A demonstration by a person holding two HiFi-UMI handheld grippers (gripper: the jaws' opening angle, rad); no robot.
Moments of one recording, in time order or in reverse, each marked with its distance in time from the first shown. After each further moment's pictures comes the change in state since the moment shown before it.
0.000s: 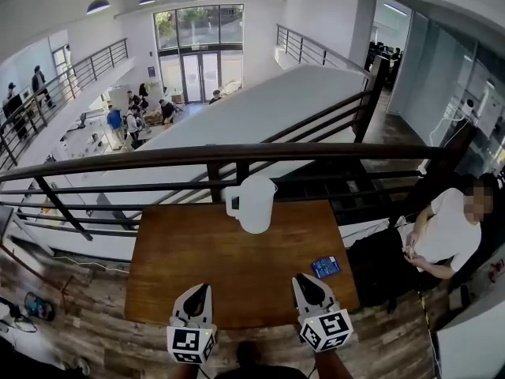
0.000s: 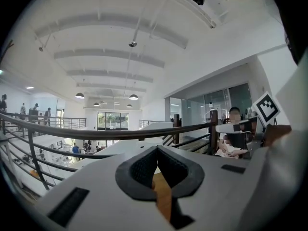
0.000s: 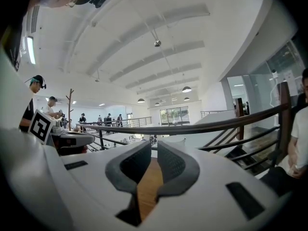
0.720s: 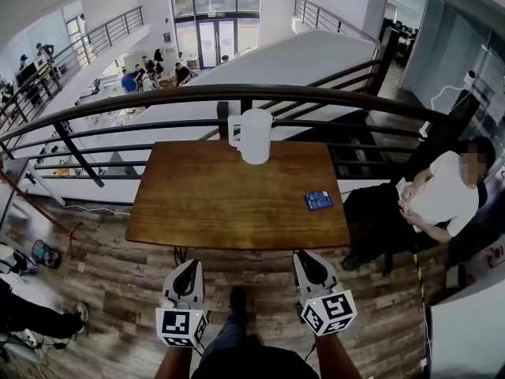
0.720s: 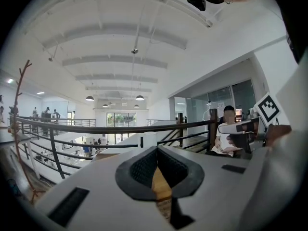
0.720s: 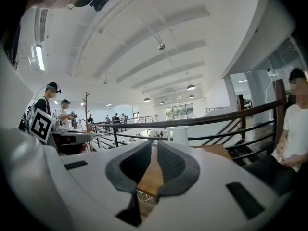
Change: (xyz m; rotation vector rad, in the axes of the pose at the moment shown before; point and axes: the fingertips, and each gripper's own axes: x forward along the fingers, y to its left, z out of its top) left arm -0.212 -0.116 -0.048 -0.001 0.003 0.105; right arm -0.218 0.058 -0.050 0.008 0.014 0.076
